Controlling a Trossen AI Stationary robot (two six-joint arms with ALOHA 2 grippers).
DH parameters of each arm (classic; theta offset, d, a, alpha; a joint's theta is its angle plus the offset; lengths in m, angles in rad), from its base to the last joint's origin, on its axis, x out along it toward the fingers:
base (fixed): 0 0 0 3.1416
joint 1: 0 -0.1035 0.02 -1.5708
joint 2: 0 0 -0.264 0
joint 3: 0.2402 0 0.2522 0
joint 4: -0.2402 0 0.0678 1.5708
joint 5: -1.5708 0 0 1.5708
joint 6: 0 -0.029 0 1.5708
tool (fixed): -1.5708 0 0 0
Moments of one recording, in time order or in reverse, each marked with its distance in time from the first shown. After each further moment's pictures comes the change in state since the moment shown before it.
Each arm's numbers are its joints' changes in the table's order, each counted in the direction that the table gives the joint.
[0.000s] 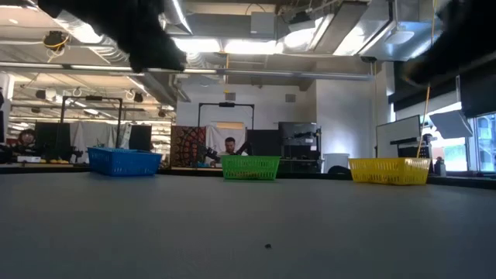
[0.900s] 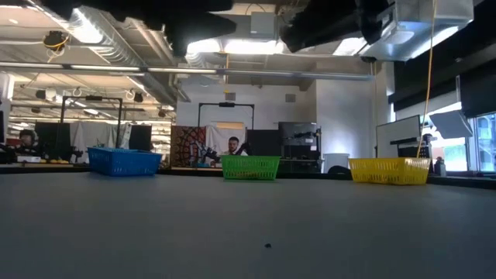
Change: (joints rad) left arm 0.309 -0.446 0.050 0.628 -0.045 -0.137; right arm 0.263 0.000 0.011 0.586 0.029 0.386
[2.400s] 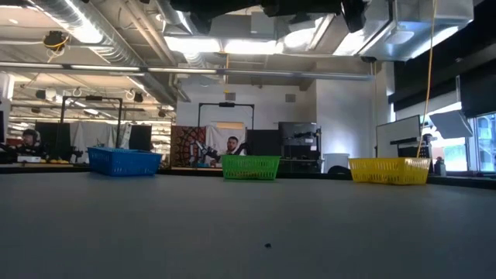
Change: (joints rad) left arm 0.011 -0.115 0.146 0.007 -0.031 -0.165; right arm 0.007 0.000 -0.001 0.268 0.002 0.056
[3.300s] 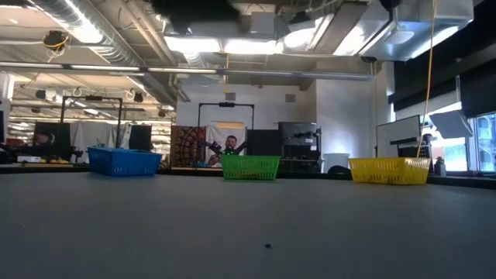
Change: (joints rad) left arm -0.017 0.148 0.000 -0.299 -0.117 0.062; right arm -0.129 0.109 0.001 -0.266 -0.186 -0.008
